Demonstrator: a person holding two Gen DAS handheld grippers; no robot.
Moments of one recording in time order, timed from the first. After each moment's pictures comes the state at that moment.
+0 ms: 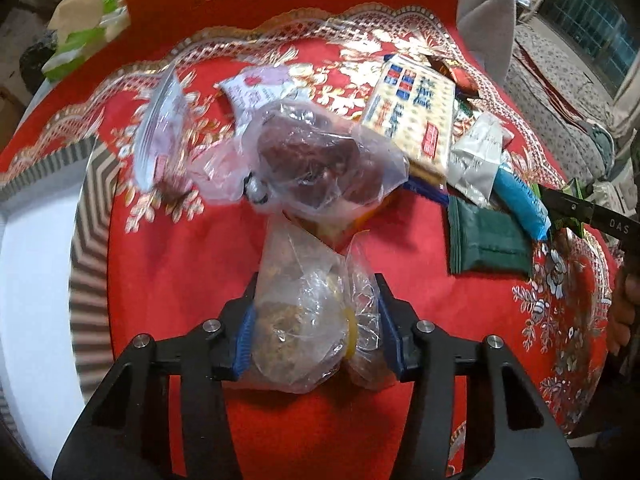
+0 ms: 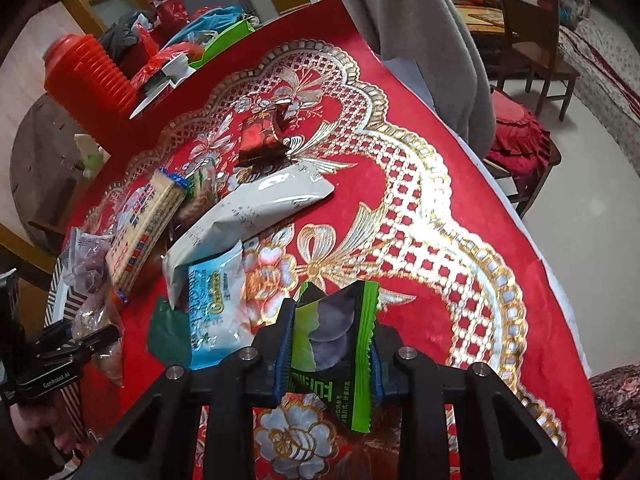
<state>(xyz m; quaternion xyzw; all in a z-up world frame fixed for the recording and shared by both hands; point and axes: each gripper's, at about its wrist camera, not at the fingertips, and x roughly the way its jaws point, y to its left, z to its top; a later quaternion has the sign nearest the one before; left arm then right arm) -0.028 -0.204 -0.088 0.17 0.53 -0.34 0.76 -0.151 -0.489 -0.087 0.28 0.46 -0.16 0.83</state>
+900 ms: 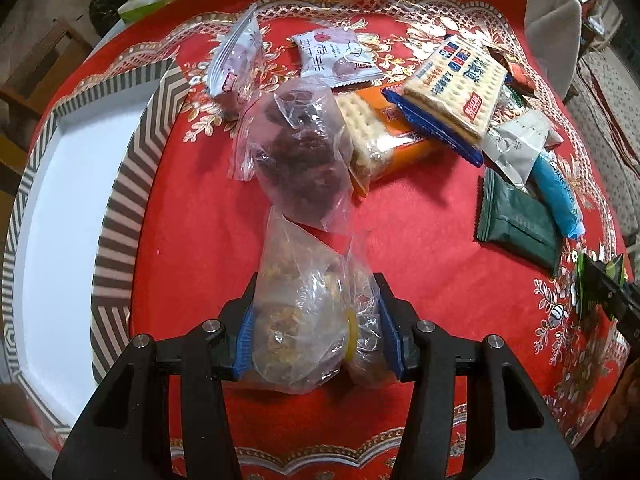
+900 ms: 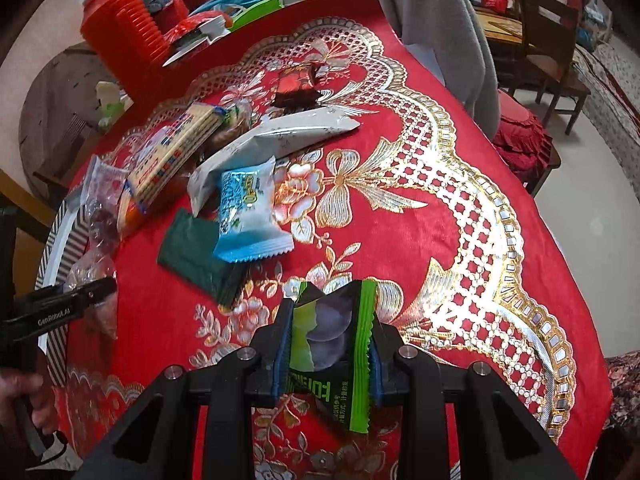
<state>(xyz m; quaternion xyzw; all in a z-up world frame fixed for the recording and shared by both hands) -0.059 -0.189 -0.086 0.16 0.57 -0.20 0.78 -0.190 -0.445 -0.086 0.23 0.49 -0.13 0.83</state>
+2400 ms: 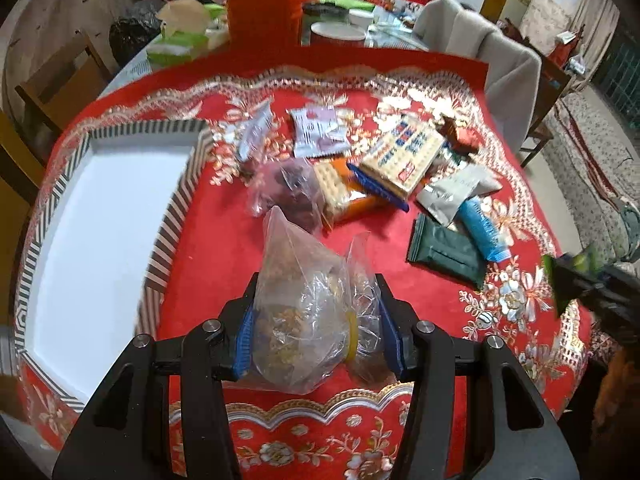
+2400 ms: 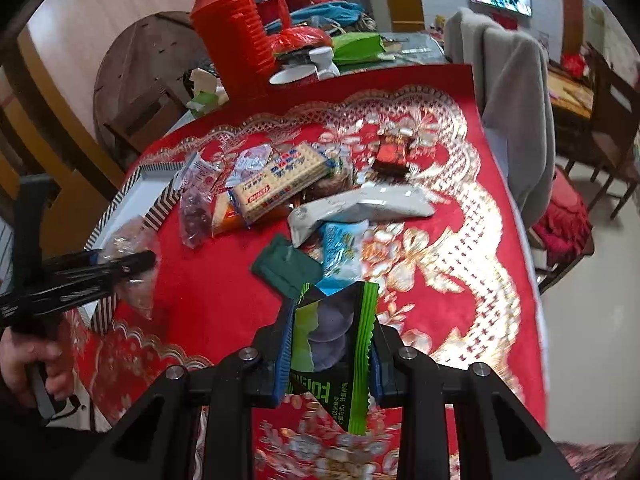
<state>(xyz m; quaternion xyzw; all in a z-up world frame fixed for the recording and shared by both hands) -0.096 -0.164 -0.009 0.09 0.51 -0.23 0.83 -0.185 -0.423 -0.014 0.16 0.47 -0.02 0.87</state>
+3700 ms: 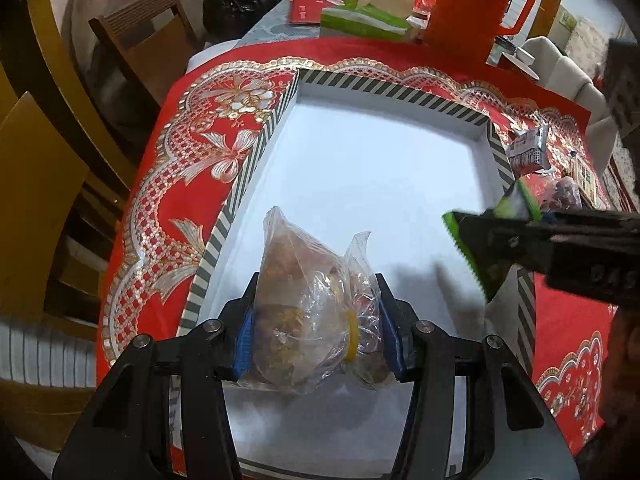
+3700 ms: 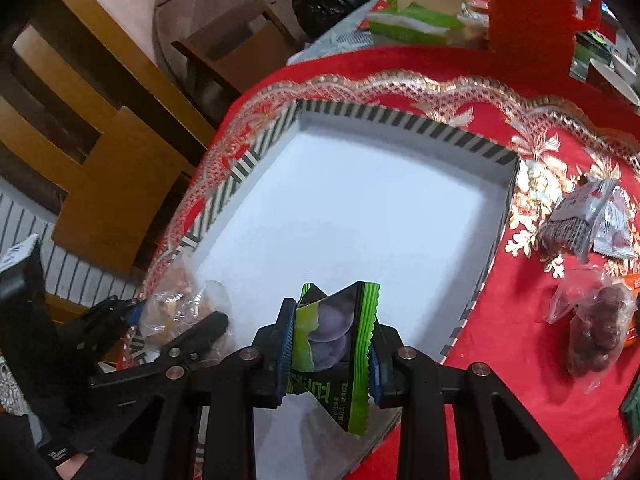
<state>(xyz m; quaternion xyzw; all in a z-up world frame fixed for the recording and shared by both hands) 0.010 0.090 -0.057 0.08 0.50 -0.17 0.84 0.068 -0.098 -0.050 0.14 0.54 0.10 0.82</state>
